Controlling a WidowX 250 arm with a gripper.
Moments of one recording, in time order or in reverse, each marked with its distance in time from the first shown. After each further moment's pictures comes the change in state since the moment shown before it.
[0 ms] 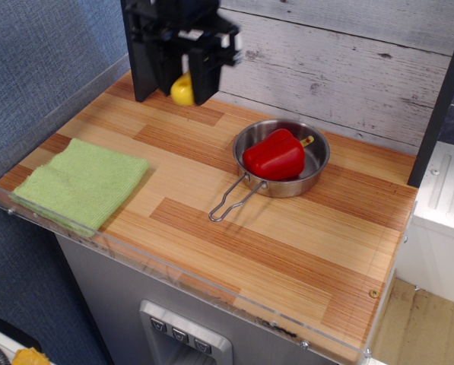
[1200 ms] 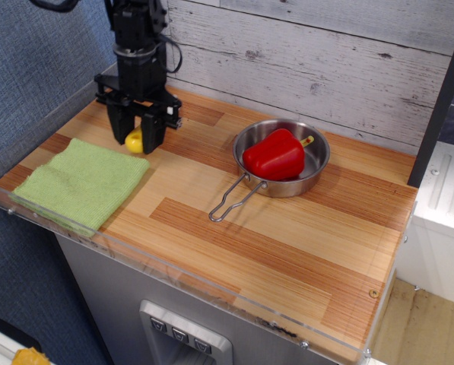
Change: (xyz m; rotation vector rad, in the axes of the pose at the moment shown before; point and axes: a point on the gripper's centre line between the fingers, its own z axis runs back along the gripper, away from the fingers) arm 0.010 0.081 -0.094 0.124 0.112 0.083
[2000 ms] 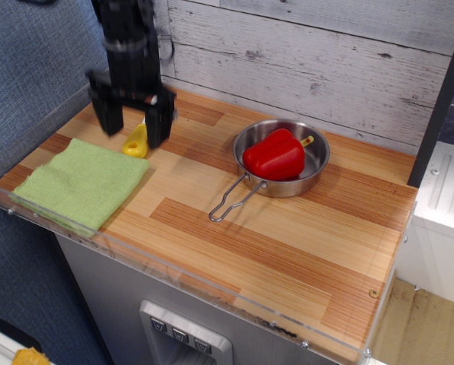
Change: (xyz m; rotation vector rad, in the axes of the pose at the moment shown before) arm -0.007 -0.008 0.032 -0.045 -0.088 0.021
